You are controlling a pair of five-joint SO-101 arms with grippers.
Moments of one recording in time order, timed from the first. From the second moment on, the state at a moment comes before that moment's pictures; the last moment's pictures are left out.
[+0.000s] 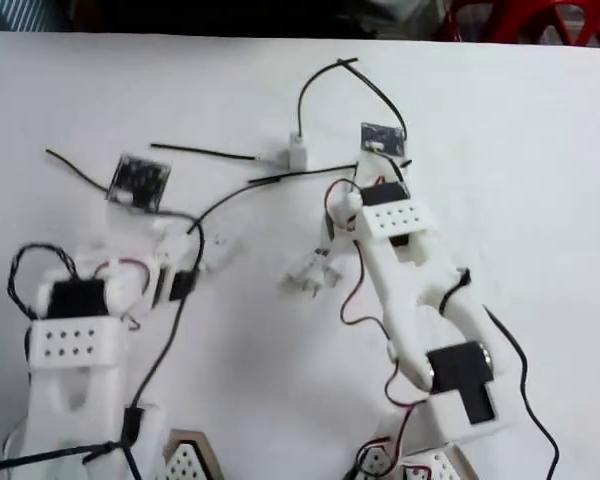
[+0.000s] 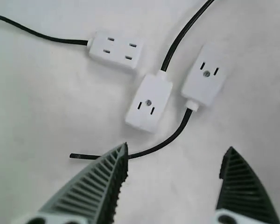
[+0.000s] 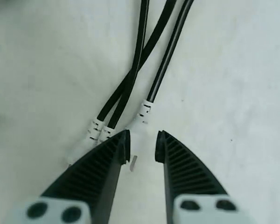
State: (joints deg) left arm -9.3 -48.5 56.0 63.7 -16.8; right arm -16.4 2.2 21.5 62.3 -19.5
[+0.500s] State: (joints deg) left arm -9.6 -52.4 75.8 45.6 -17.2; right arm -19.8 15.3 10.3 69.2 -21.7
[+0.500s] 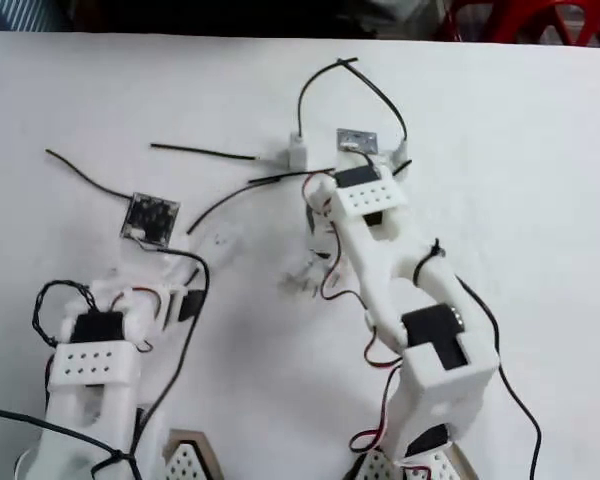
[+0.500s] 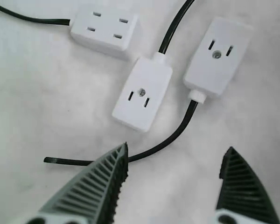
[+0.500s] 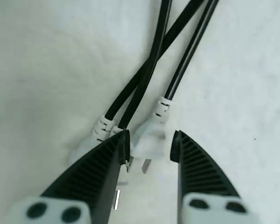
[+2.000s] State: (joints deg) left arm -9.6 -52.5 76.2 45.4 -17.2; right arm -17.8 15.8 6.9 78.4 -11.9
